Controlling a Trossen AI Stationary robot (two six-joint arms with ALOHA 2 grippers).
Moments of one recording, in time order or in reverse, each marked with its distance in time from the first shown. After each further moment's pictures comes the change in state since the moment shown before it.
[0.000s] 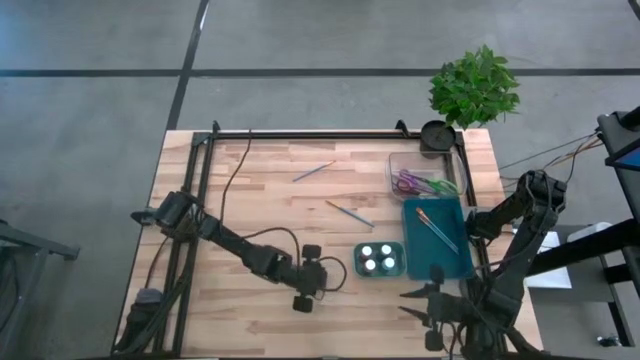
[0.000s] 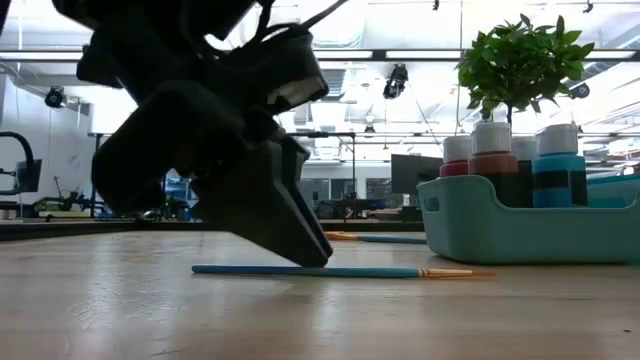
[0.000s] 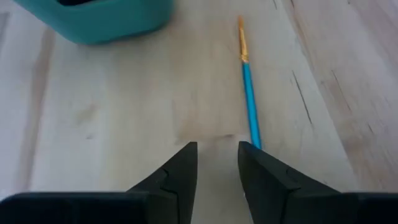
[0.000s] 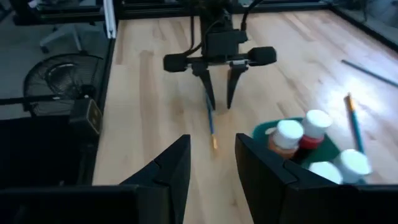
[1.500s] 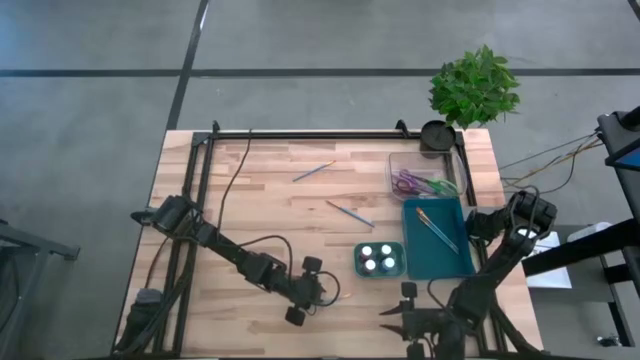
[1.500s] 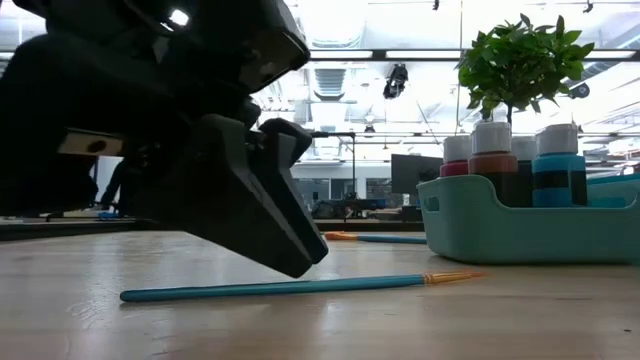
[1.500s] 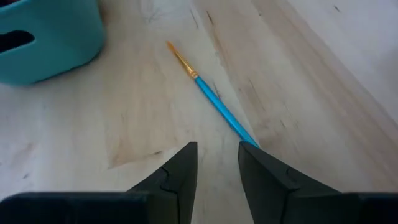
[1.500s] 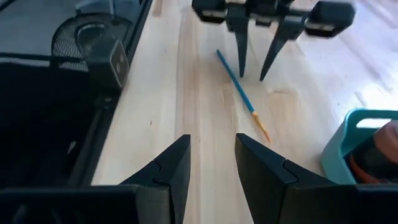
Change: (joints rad) left arm -0.072 0.001 -0.020 0.095 0.042 0.090; right arm -0.086 0.211 -0.155 0.582 -0.177 -0.355
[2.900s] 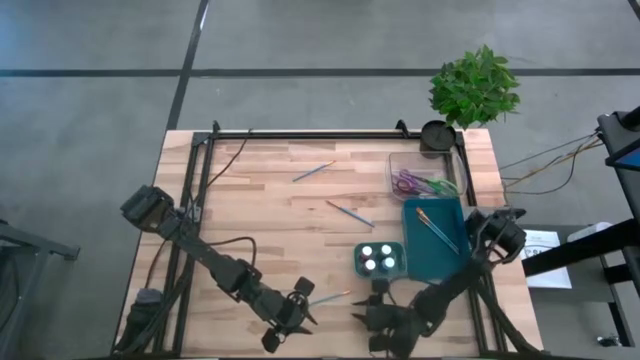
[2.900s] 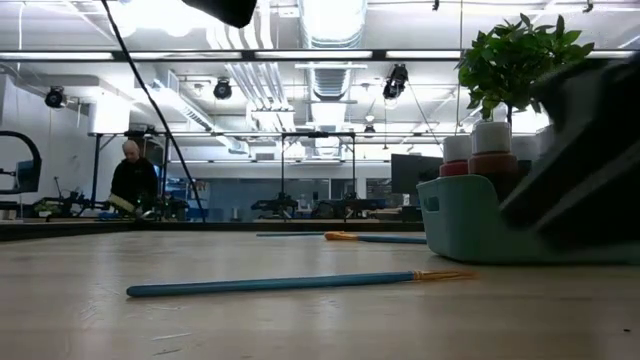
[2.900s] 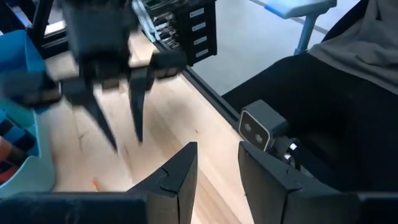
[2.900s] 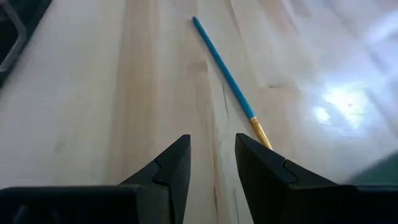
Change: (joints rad) left arm -0.145 -0.225 -0.001 0.060 0.082 0.095; right arm -0.180 0.278 0.158 0.032 -0.041 -0.103
